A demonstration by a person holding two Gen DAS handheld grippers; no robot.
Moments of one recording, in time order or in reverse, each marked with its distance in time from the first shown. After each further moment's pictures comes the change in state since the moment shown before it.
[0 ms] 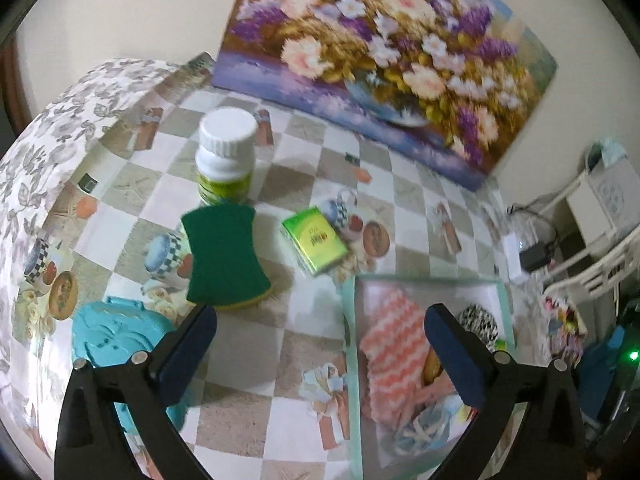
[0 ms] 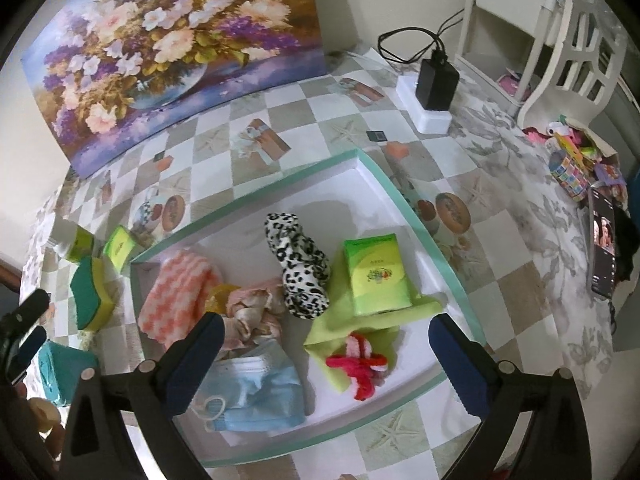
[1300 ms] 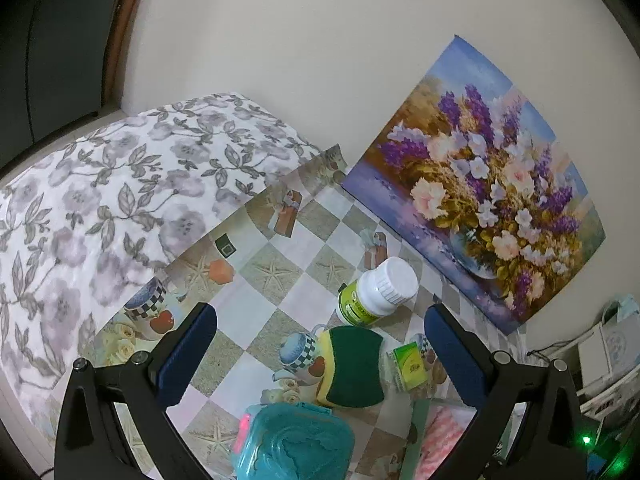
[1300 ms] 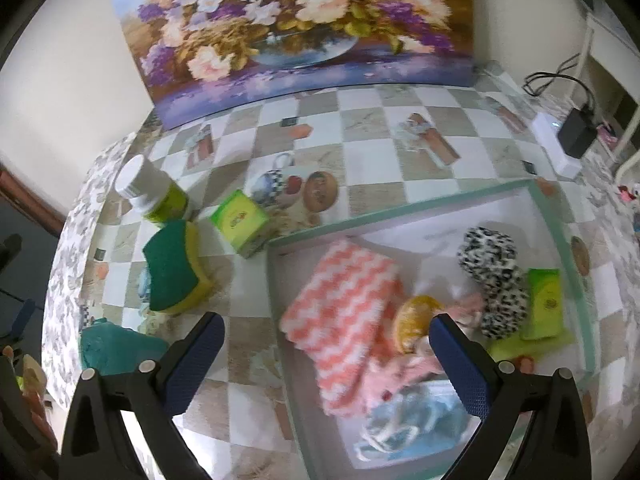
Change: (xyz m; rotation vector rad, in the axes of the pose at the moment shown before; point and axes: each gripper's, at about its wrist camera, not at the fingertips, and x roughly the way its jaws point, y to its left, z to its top) left arm -0.066 0.137 0.031 -0.323 -0.294 0.086; right arm 0.018 0.141 -0.002 -0.203 0.014 0.176
